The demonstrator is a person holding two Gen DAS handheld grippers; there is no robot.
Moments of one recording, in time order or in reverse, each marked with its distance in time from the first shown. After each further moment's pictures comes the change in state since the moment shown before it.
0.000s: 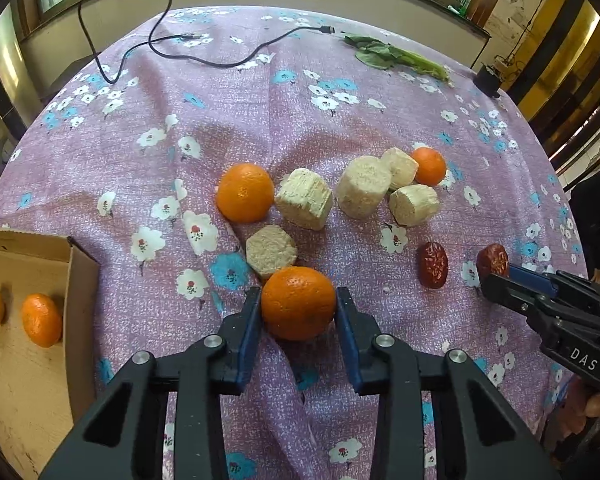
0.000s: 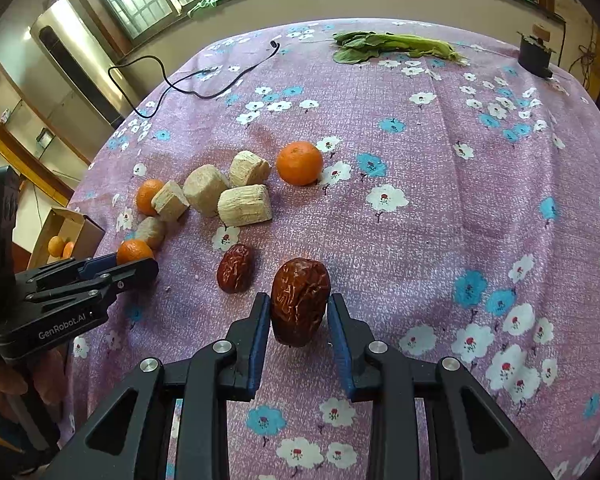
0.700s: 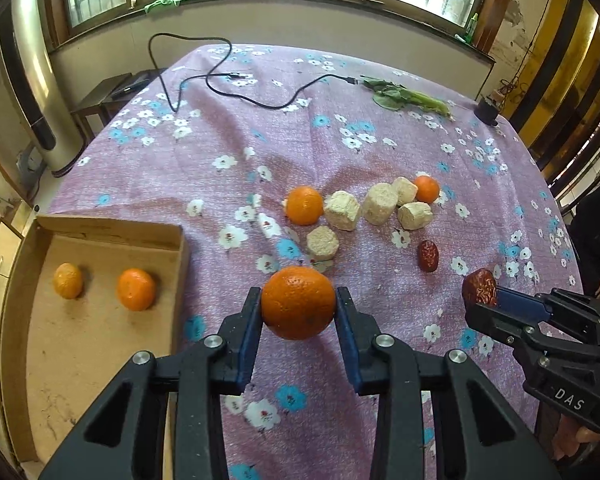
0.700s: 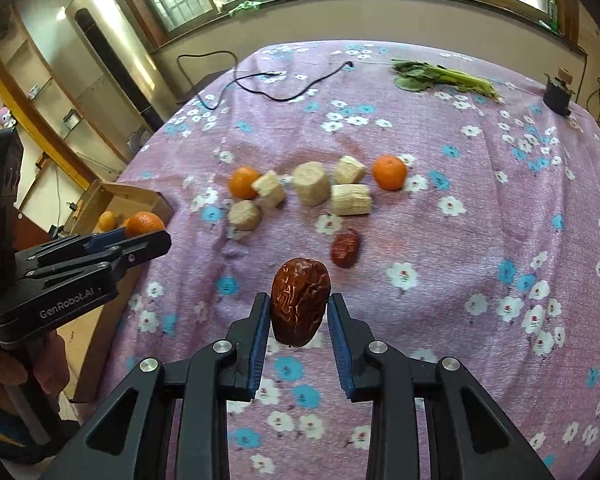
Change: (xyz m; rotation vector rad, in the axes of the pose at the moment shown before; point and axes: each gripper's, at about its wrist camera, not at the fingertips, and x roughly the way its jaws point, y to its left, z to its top) left arm -0.079 0.025 -0.025 -0.015 -0.100 0.071; right arm -0.036 0.083 -0.016 -0.099 -0.027 0.047
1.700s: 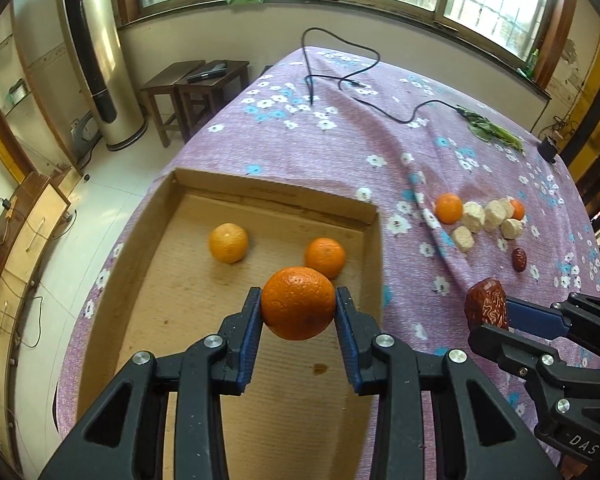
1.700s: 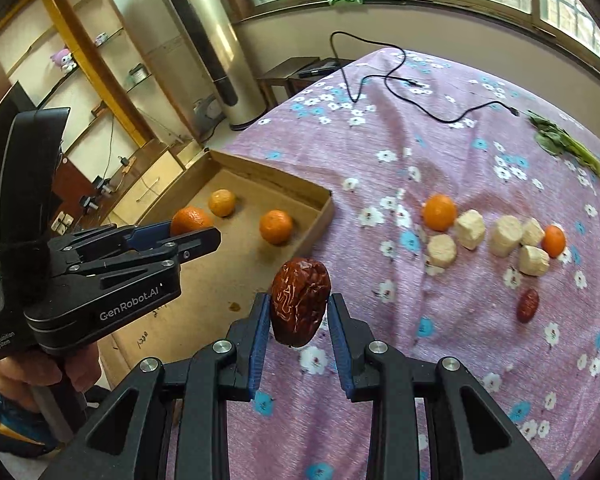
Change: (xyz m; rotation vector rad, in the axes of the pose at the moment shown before) left arm -0.041 0.132 -0.033 -0.144 -0.029 0.144; right arm 0.035 0.155 0.017 -0.215 0.035 0.139
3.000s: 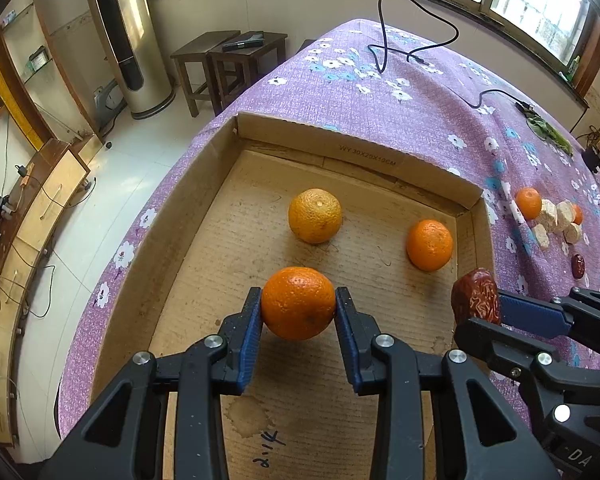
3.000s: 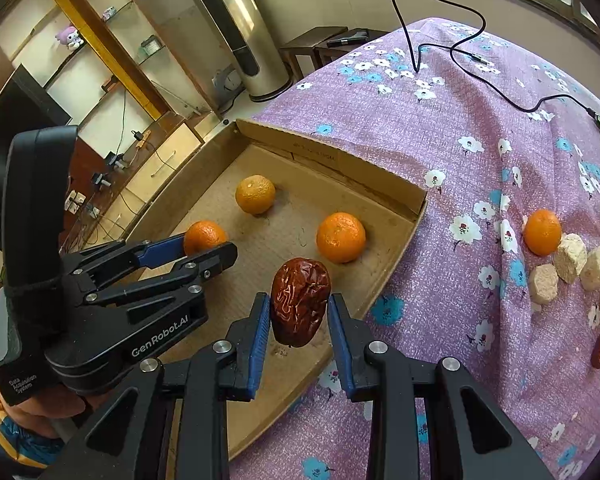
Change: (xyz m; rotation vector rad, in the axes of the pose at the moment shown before) left arm 0.051 0.052 -0.005 -0.076 0.080 0.069; right arm 0.086 0.032 0.030 -0.012 0.110 0.066
